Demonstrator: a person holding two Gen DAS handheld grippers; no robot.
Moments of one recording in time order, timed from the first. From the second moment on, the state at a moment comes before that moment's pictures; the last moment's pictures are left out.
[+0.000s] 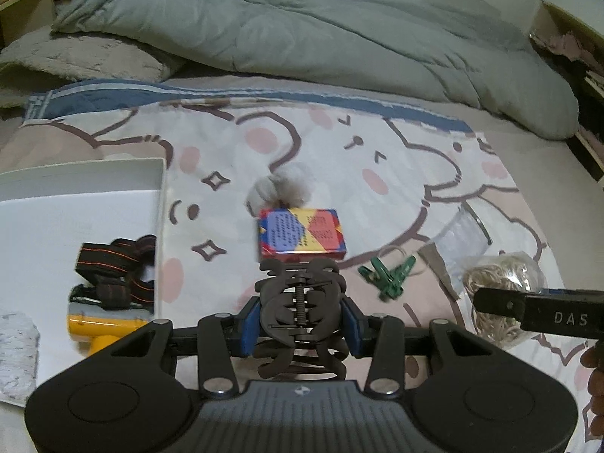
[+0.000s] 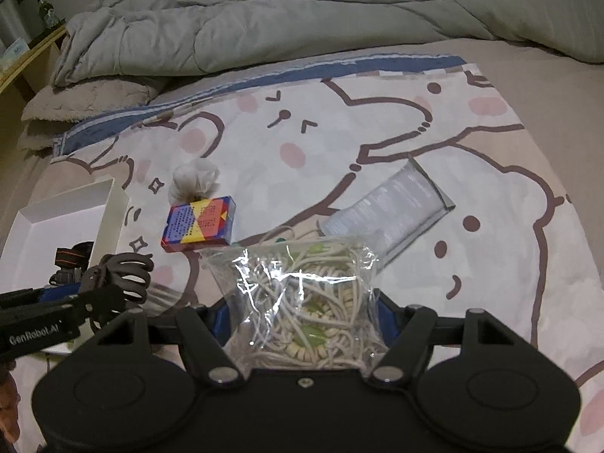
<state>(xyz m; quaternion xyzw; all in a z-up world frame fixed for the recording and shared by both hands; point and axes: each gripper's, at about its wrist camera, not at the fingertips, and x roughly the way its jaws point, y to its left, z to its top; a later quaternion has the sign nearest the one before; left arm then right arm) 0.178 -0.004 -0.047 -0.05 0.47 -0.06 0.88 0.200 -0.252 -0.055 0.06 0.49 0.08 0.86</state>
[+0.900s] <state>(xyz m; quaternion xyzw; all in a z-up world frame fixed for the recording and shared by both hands) 0.153 0.176 0.000 -0.06 0.40 0.06 0.91 0.204 -0.112 -0.025 0.02 0.46 0.17 0.87</state>
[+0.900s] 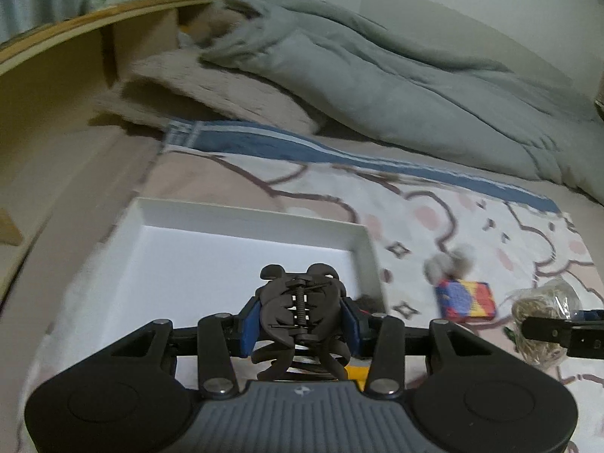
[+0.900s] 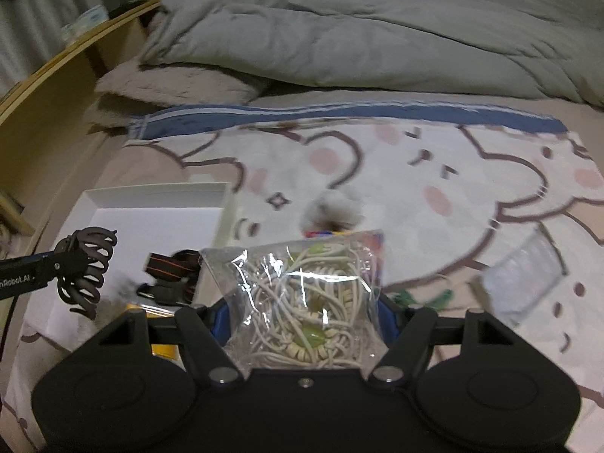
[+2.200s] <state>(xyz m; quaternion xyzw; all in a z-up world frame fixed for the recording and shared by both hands) 0.130 0.320 -0.073 -0.06 0.49 0.15 0.86 0.232 0.133 -0.064 0.04 0.52 0.24 0.82</state>
